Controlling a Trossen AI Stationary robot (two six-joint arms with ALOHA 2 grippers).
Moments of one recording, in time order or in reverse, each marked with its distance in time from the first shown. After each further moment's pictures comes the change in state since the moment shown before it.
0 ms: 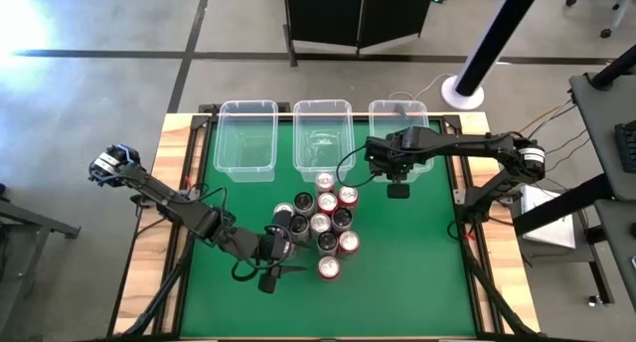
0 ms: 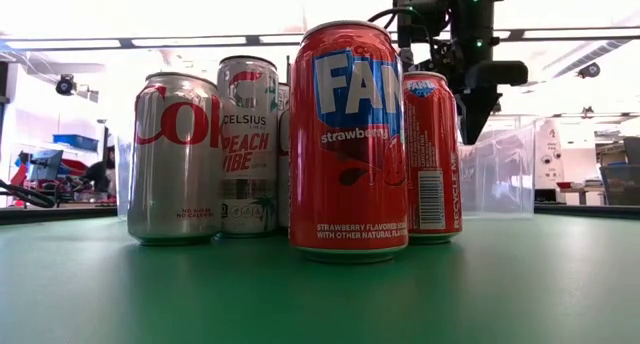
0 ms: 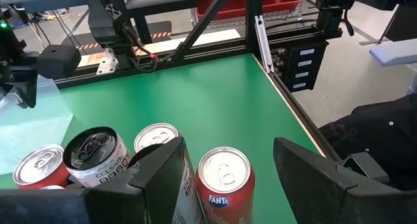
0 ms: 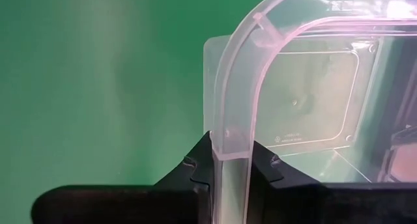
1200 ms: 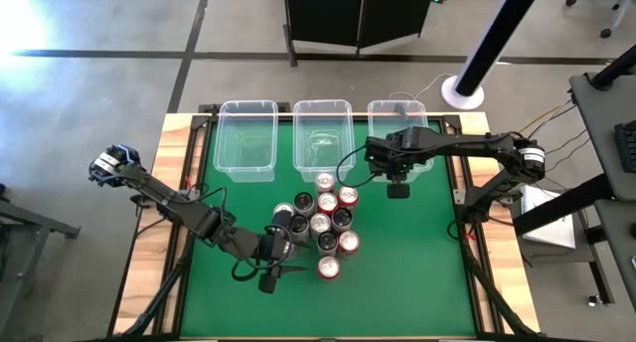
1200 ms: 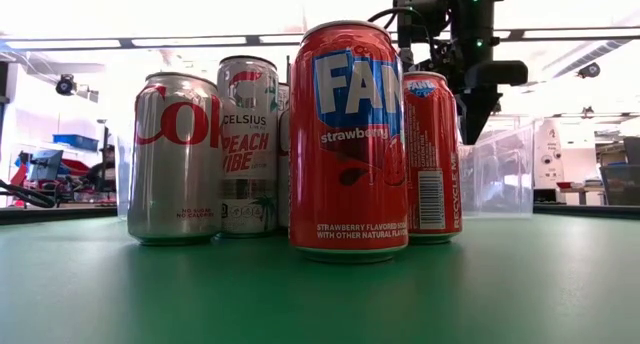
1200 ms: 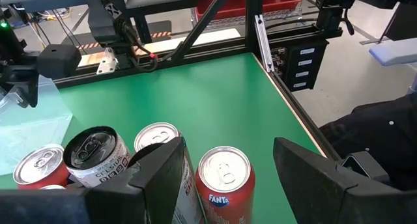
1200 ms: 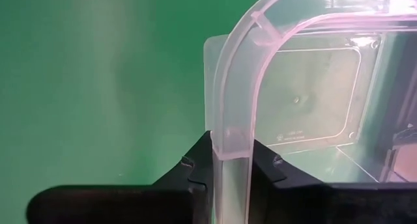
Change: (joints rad) left arm 0.000 0.000 0.000 -0.002 0.000 0.001; right arm 0.000 0.000 0.000 -0.004 -0.003 0.010
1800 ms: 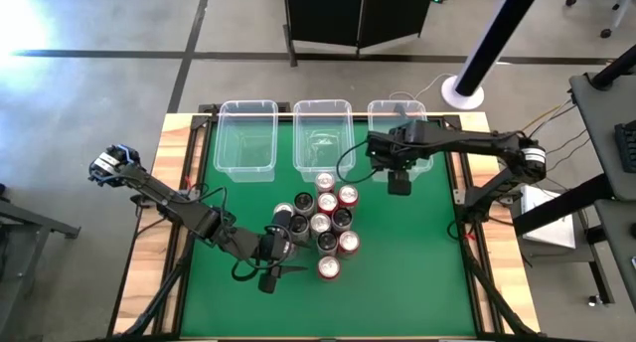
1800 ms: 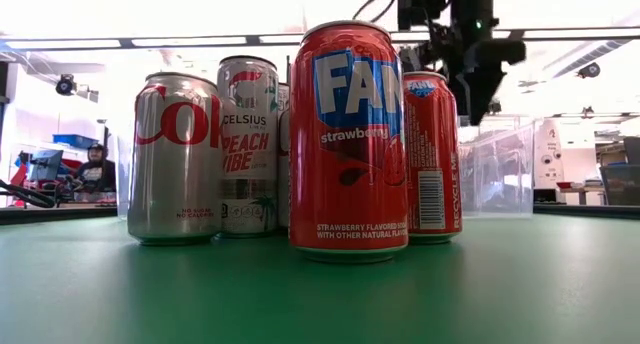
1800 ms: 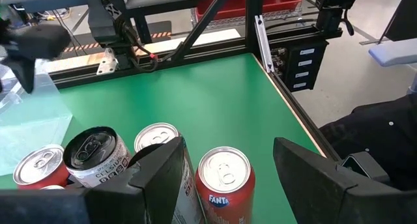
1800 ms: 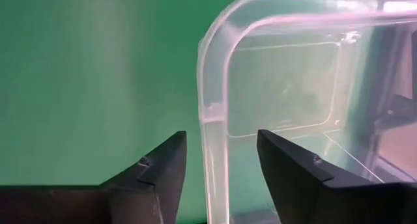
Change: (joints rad) left arm 0.000 0.000 0.000 0.002 0.000 0.000; right arm 0.011 -0.009 0.135 -0.122 0.000 0.052
